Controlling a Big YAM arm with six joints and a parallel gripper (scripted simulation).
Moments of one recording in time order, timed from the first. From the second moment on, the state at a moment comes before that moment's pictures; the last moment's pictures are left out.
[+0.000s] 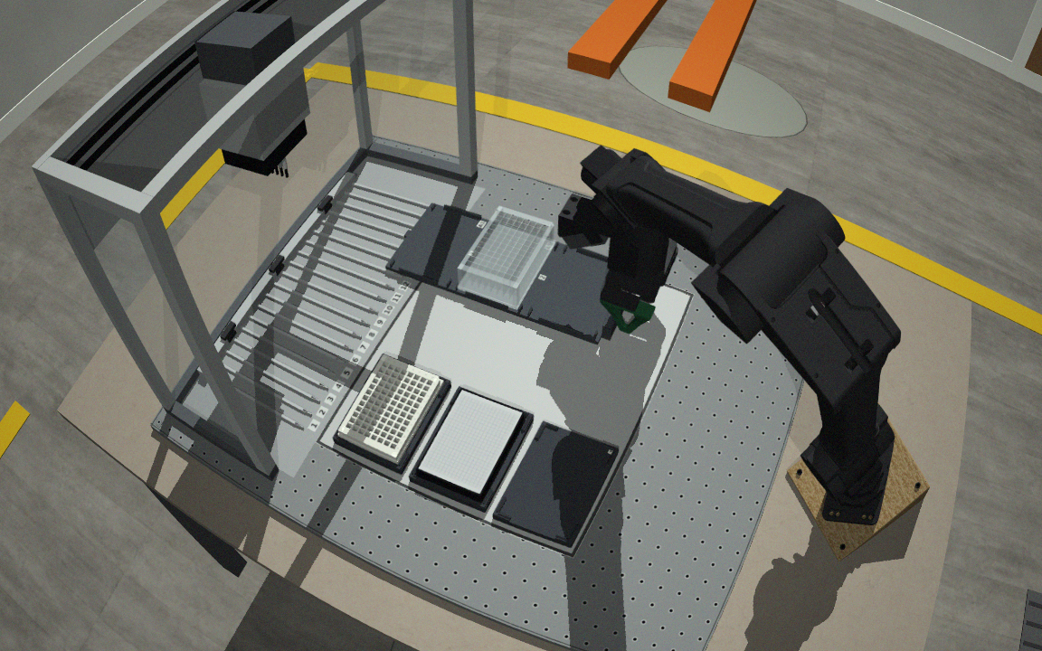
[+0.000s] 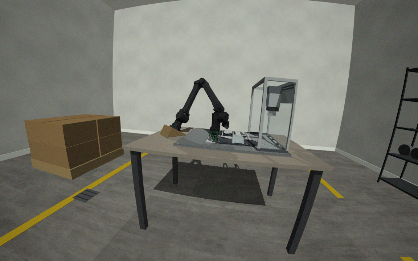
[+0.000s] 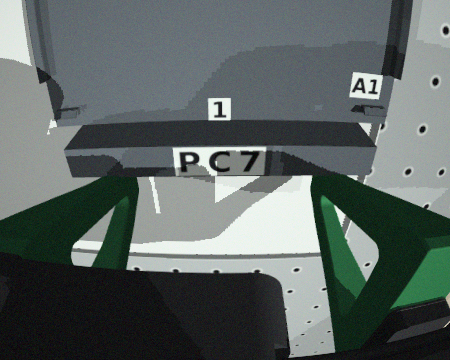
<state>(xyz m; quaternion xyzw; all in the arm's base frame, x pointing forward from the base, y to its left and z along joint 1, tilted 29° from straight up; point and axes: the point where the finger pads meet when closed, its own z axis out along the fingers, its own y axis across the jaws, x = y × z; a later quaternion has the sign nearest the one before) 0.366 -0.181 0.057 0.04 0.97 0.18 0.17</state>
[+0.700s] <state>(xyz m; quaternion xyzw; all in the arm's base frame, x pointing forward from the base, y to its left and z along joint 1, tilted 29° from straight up) 0.384 -0.185 0.063 0.04 0.97 0.18 0.17</state>
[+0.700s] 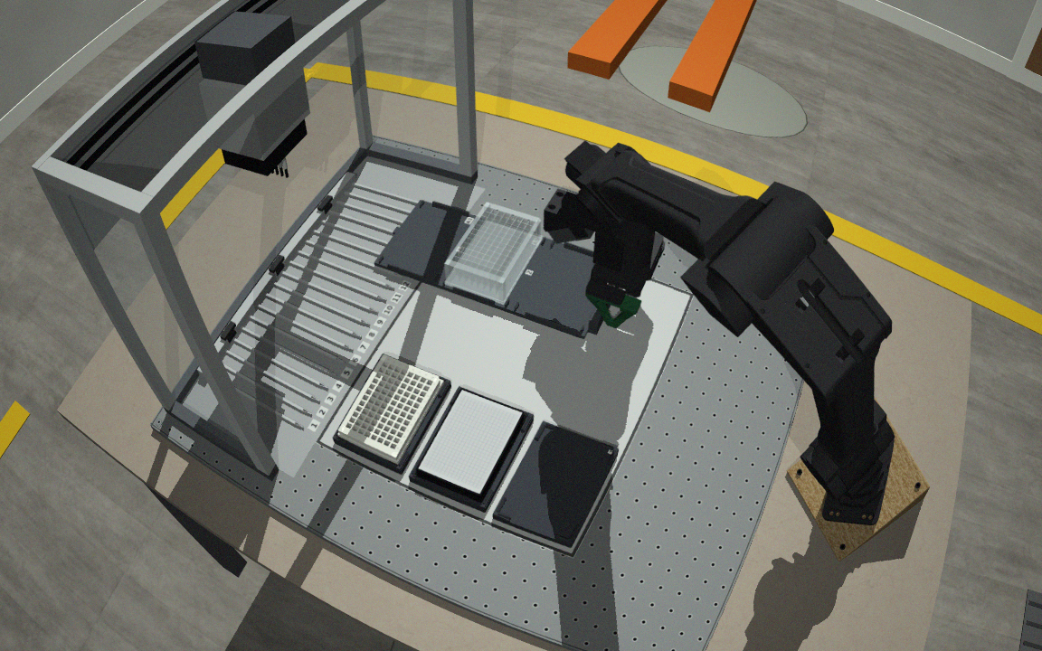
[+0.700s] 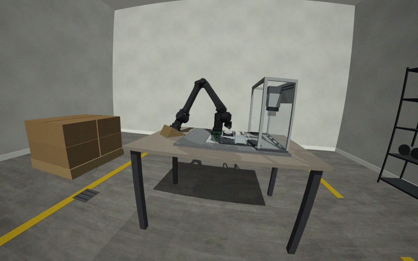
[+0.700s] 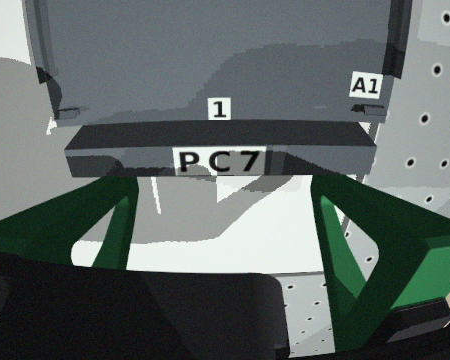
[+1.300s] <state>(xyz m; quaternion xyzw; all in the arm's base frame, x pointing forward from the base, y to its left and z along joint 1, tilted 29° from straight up) 0.399 -0.187 0.068 0.04 0.97 0.18 0.17</state>
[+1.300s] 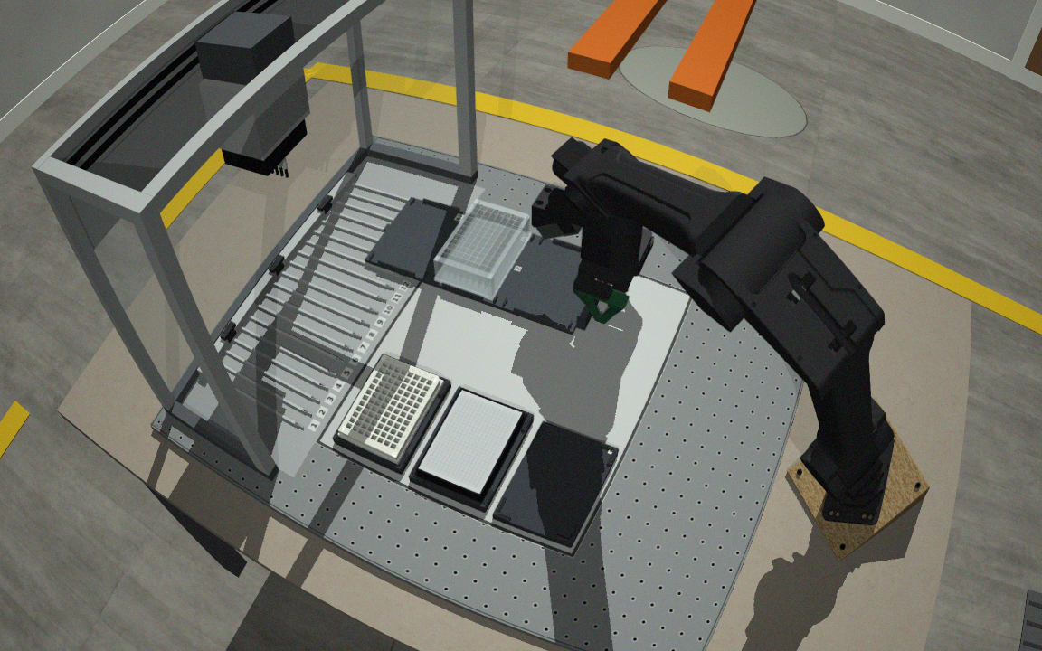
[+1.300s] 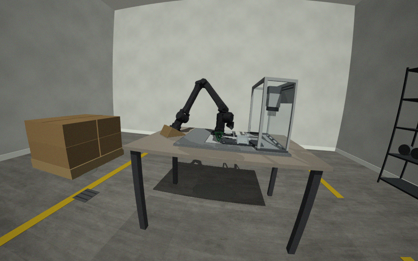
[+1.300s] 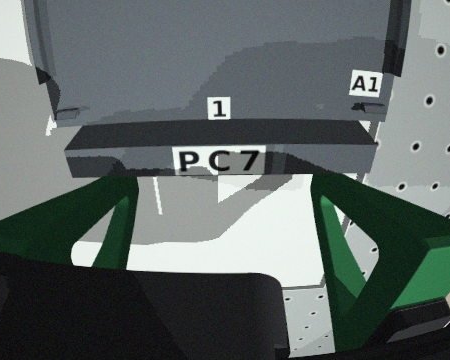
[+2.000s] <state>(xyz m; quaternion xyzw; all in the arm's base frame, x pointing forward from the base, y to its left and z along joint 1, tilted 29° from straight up) 0.417 -0.189 0.074 0.04 0.97 0.18 0.17</state>
